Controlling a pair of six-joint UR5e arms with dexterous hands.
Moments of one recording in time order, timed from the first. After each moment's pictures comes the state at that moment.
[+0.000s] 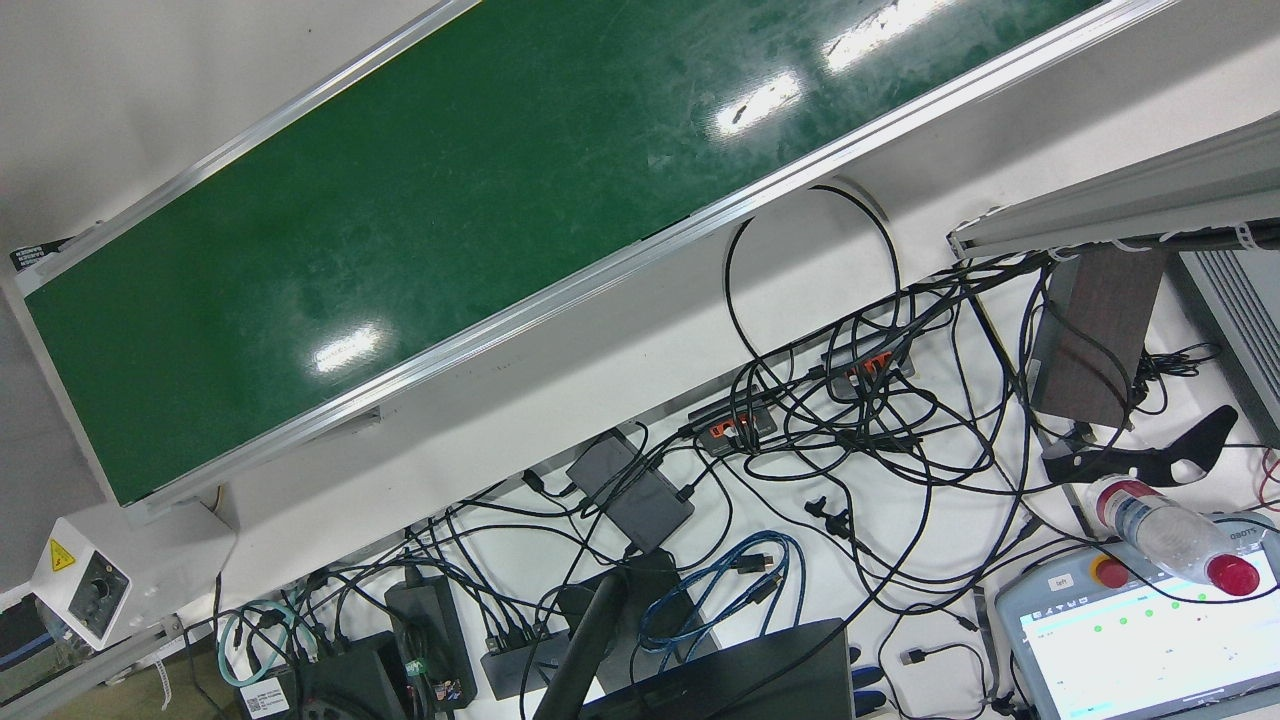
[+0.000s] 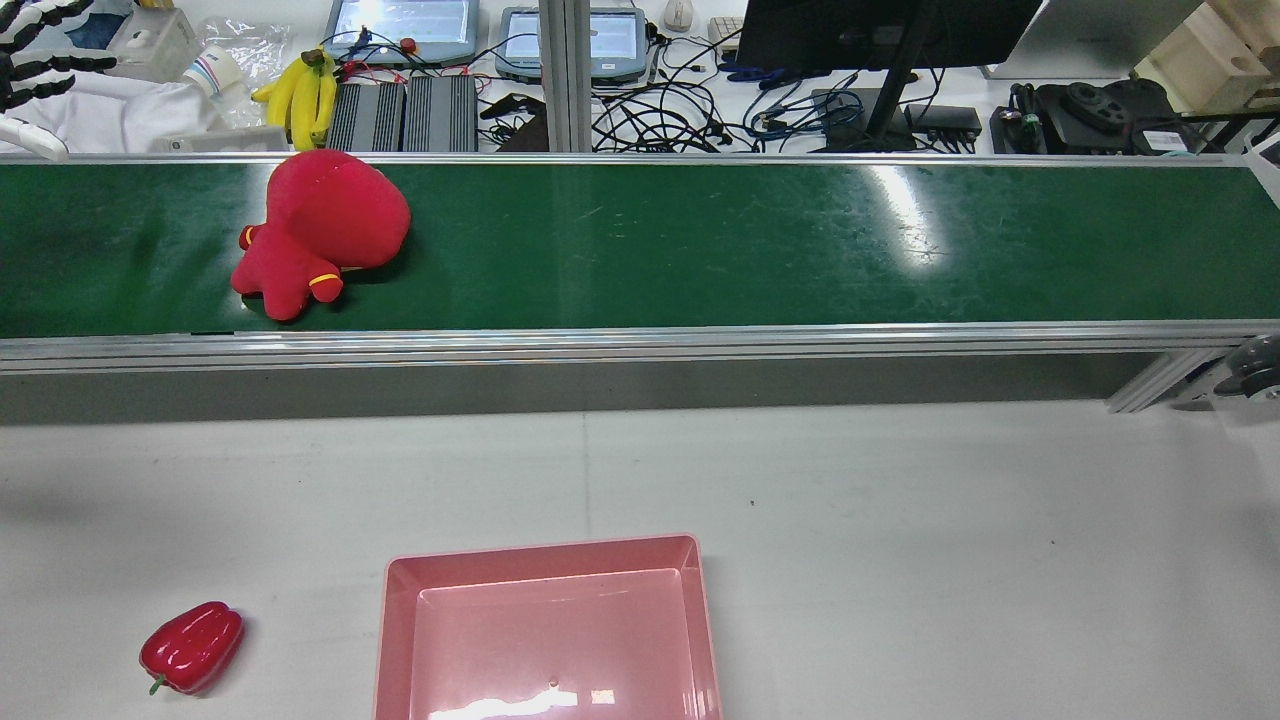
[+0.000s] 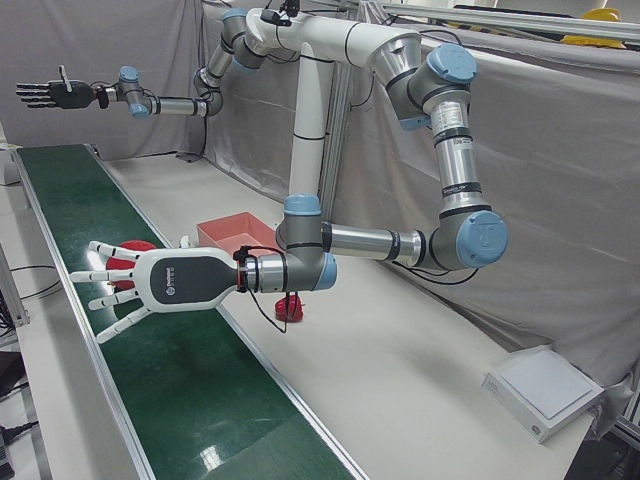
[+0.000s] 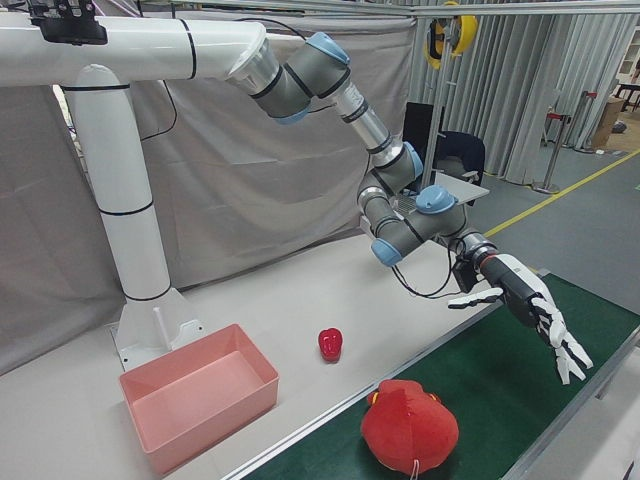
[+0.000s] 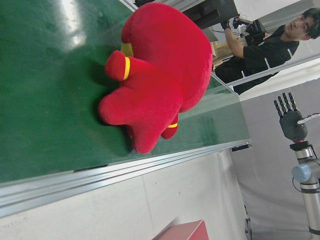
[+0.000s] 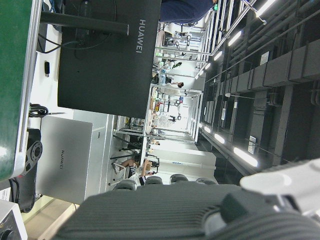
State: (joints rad) left arm -1.22 -1.86 -1.74 0.14 1.52 0.59; right arm 1.60 -1.54 1.65 -3.29 -1.58 -0.10
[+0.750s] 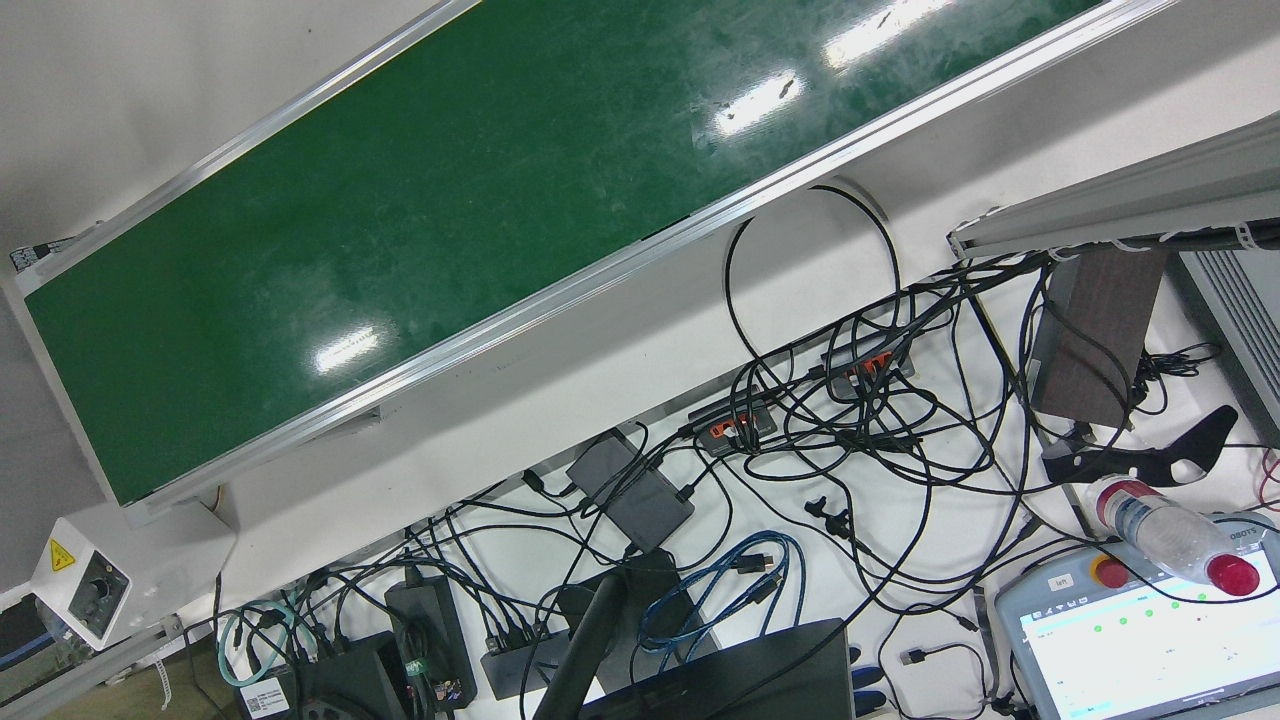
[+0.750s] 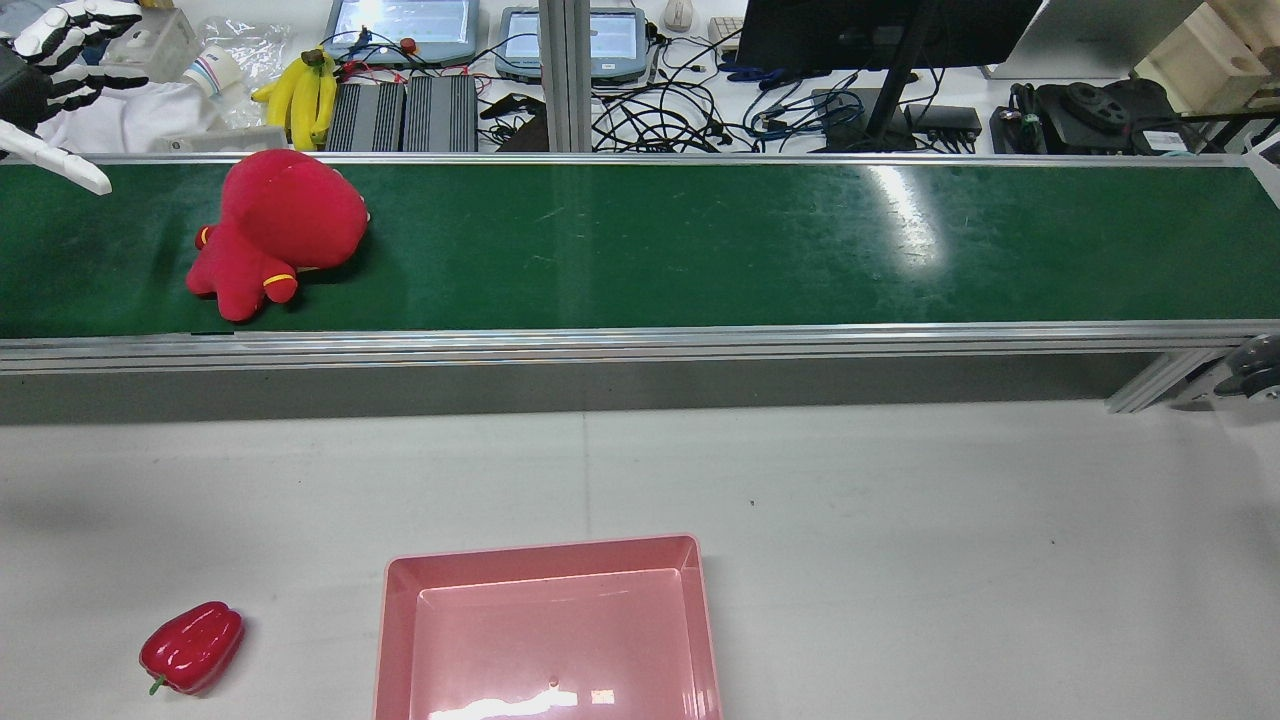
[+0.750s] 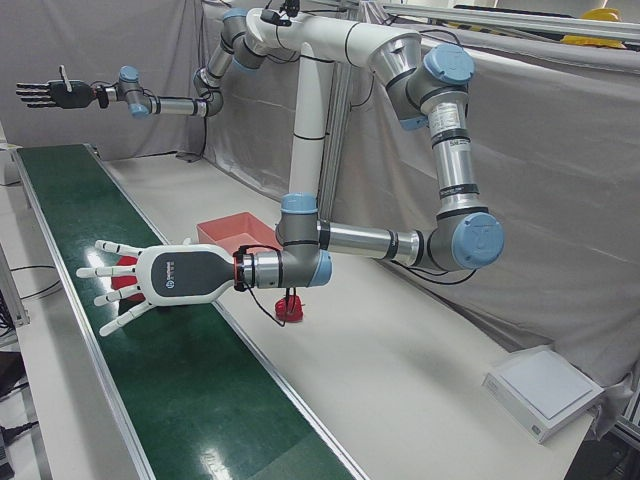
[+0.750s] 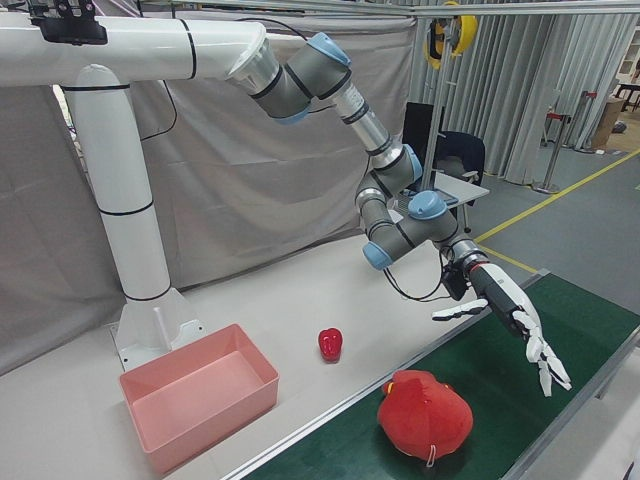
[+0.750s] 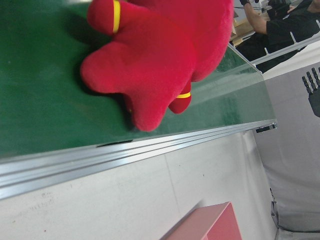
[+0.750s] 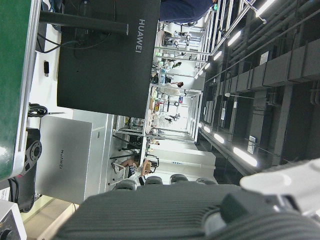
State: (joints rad) left arm -1.17 -1.86 -1.76 0.15 1.51 0.70; right arm 1.61 -1.54 1.65 -3.29 -1.58 -0.10
